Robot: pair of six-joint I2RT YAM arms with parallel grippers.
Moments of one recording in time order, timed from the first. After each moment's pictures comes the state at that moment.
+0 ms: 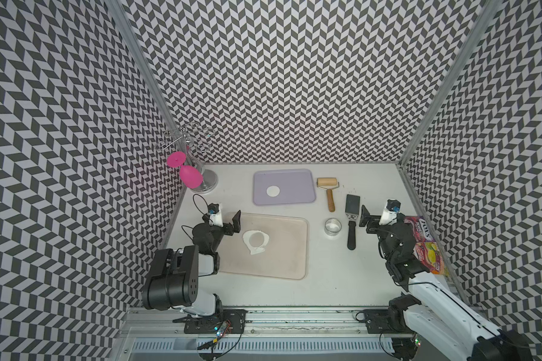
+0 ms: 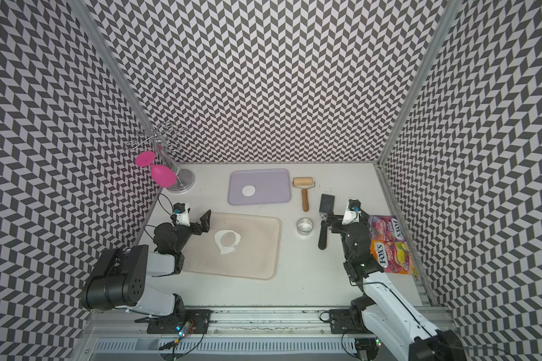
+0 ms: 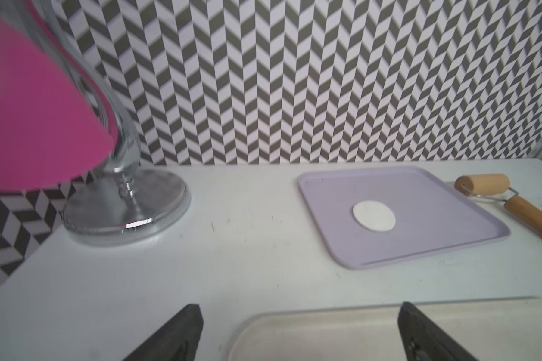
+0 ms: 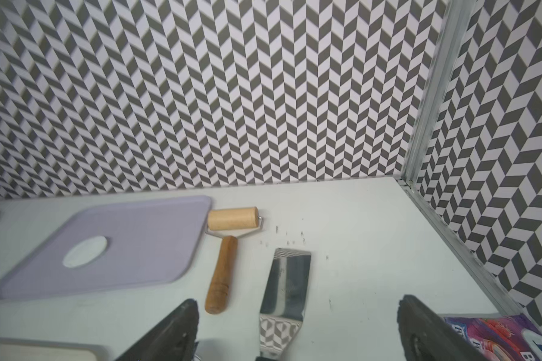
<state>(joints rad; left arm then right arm) 0.08 1.53 0.23 1.22 0.32 -0.01 0.25 0.90 0.28 0.46 0.30 0.05</state>
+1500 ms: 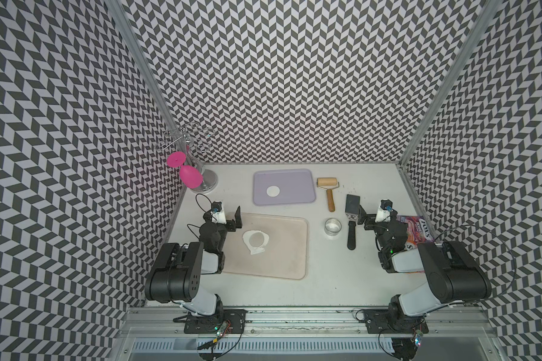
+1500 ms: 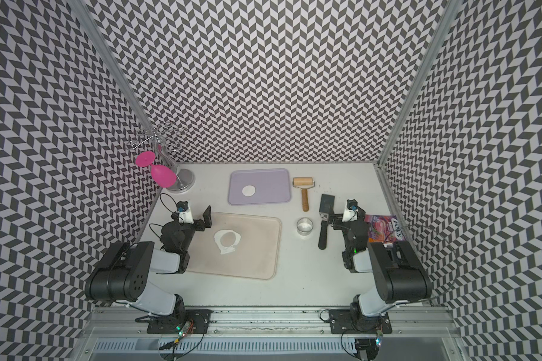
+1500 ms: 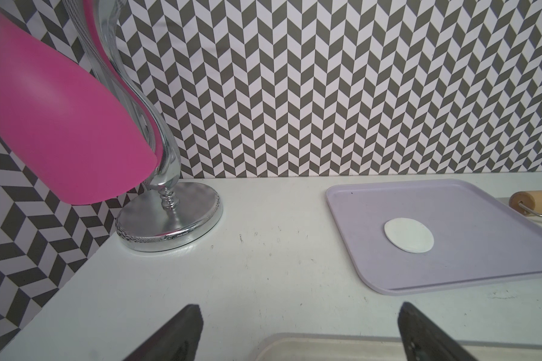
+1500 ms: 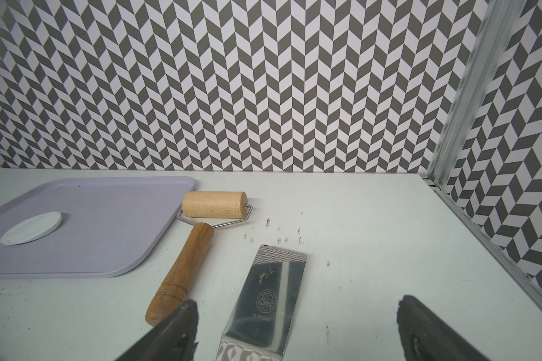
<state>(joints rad) 0.02 1.56 0.26 1.21 0.10 0.00 0.04 1.55 0.26 1.19 -0.01 0.01</state>
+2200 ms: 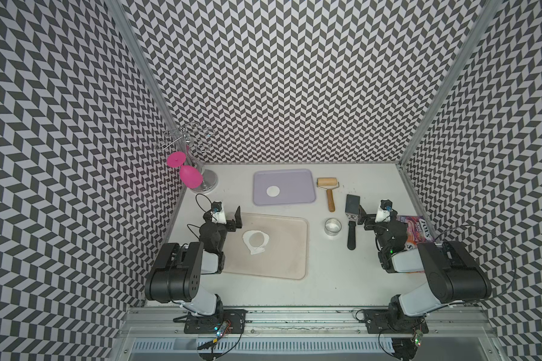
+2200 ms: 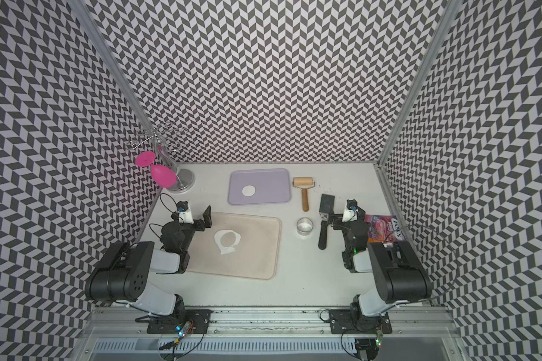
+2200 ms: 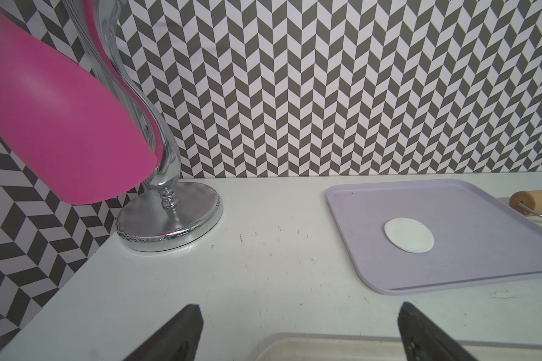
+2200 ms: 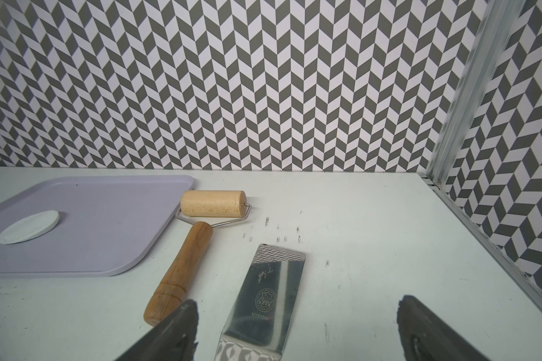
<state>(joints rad) 0.02 1.56 0.26 1.21 0.10 0.00 0.05 1.55 0.26 1.18 0.02 0.01</state>
